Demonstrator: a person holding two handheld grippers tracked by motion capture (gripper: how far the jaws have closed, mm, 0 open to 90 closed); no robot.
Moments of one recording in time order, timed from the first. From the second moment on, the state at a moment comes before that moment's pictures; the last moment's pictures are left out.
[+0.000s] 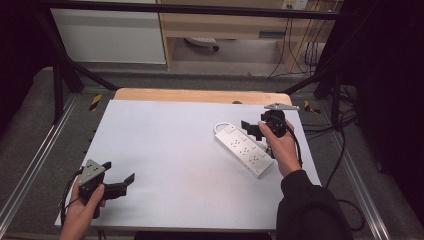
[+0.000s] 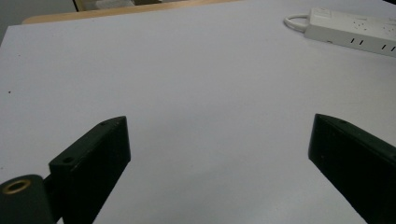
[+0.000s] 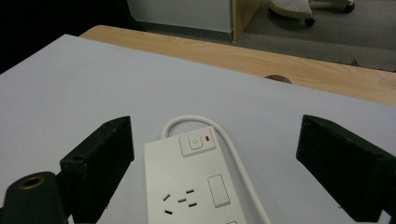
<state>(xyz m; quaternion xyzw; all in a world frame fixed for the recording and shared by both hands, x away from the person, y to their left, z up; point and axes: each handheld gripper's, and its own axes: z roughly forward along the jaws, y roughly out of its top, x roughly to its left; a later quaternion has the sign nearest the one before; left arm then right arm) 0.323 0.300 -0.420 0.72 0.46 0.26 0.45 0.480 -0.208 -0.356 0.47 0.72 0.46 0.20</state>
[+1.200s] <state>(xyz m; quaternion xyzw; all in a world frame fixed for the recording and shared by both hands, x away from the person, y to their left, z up) 0.323 0.300 -0.420 0.73 0.45 0.25 0.45 0.404 -0.255 -0.381 0.46 0.71 0.47 0.22</state>
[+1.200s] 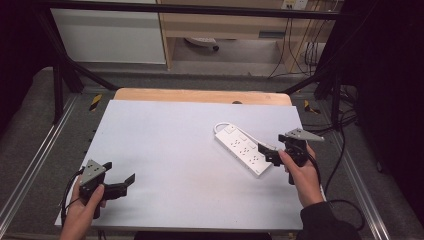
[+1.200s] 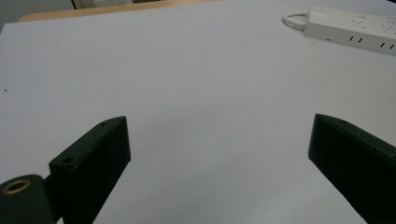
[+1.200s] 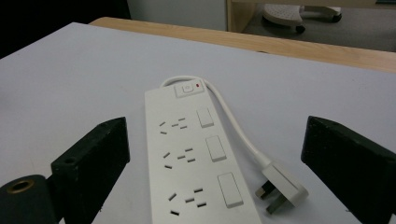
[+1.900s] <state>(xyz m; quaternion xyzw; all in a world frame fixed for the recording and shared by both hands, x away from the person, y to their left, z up) 0.323 0.299 -0.421 0.73 0.46 0.25 0.44 0.367 -0.288 -0.444 0.49 0.73 0.42 0.23</state>
